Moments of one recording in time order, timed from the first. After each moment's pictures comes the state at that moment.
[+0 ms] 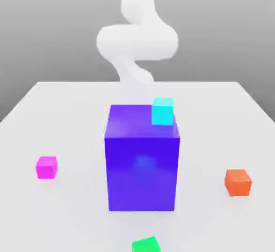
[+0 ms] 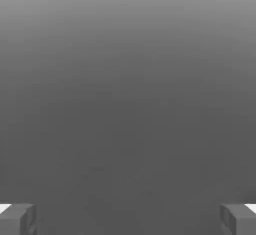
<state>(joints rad) -0.05 -0.73 -0.03 -2.36 0.01 2.35 0.86</state>
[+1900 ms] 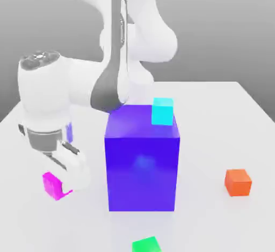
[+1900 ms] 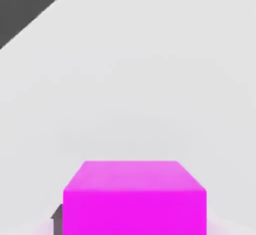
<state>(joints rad) -0.35 0.15 0.08 -2.51 -0.06 2.66 1.04</state>
